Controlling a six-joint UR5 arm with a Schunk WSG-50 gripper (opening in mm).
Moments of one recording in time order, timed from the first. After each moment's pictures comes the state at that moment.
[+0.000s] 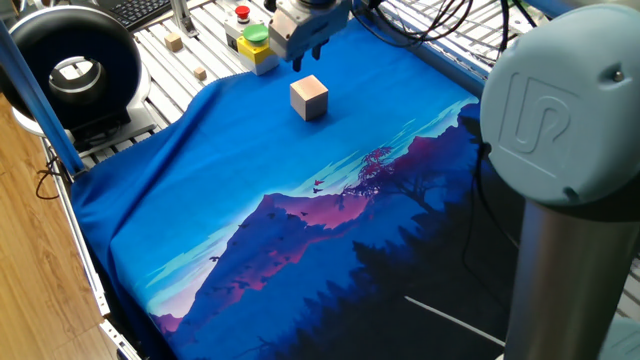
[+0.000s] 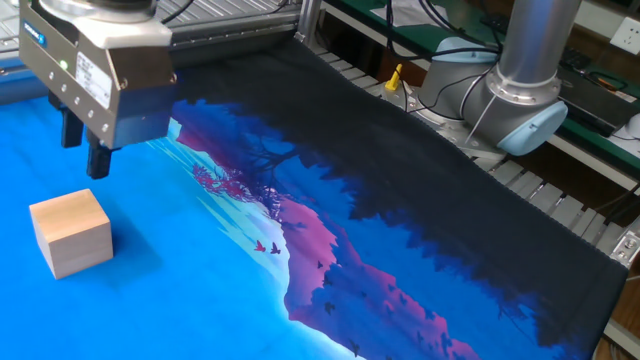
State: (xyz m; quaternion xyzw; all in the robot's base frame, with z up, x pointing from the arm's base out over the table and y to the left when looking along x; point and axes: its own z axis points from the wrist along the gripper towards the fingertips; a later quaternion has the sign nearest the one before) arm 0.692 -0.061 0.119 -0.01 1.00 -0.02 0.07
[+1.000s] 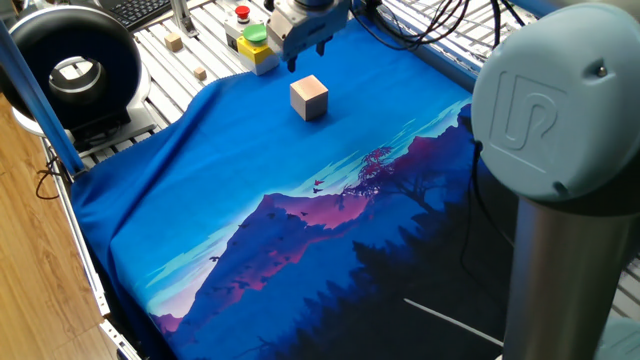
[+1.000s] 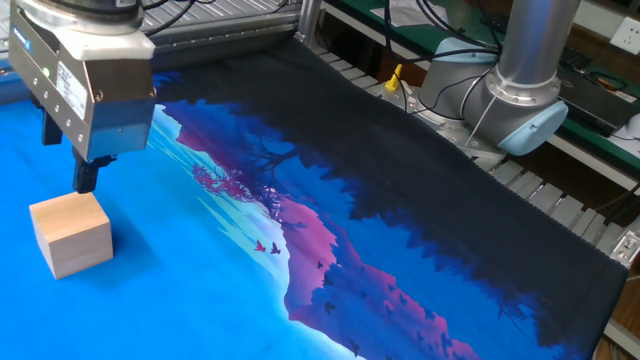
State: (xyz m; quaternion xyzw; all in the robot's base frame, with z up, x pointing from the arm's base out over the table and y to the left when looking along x) arm 0.703 -0.074 0.110 0.02 1.00 -0.04 0.08
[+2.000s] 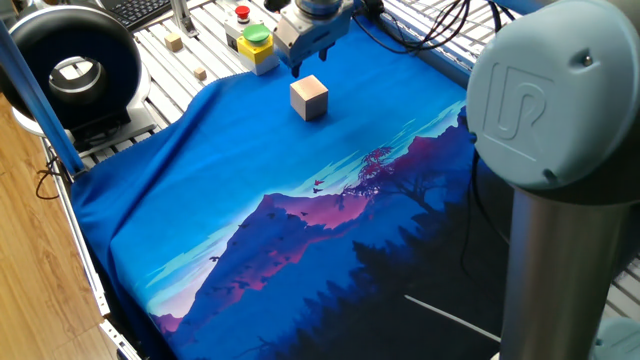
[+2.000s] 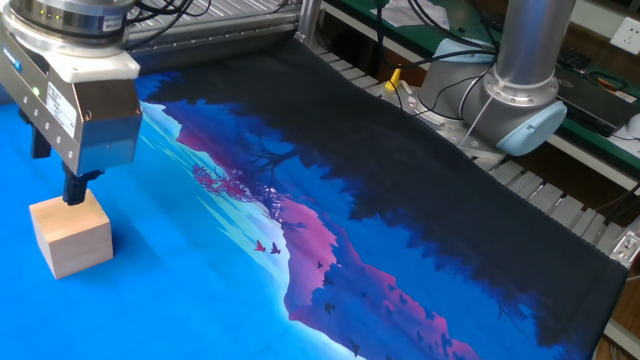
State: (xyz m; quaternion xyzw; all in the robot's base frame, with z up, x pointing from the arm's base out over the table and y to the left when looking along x) arm 0.710 -0.081 0.090 0.00 1.00 -0.03 0.09
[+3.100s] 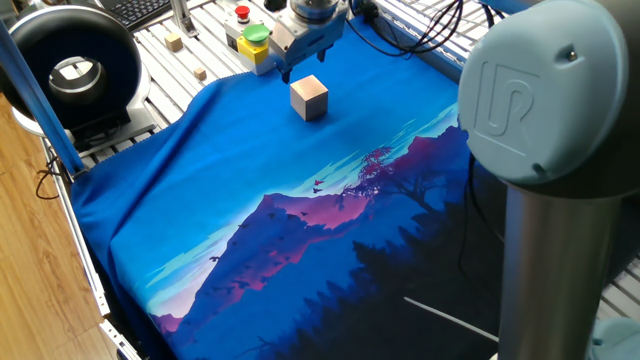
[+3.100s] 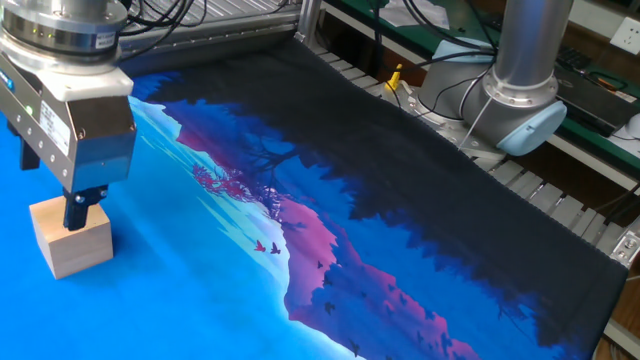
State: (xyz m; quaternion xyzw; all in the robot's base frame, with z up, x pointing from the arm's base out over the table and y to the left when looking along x) arm 0.719 -0.077 0.074 -0.01 1.00 -0.02 0.09
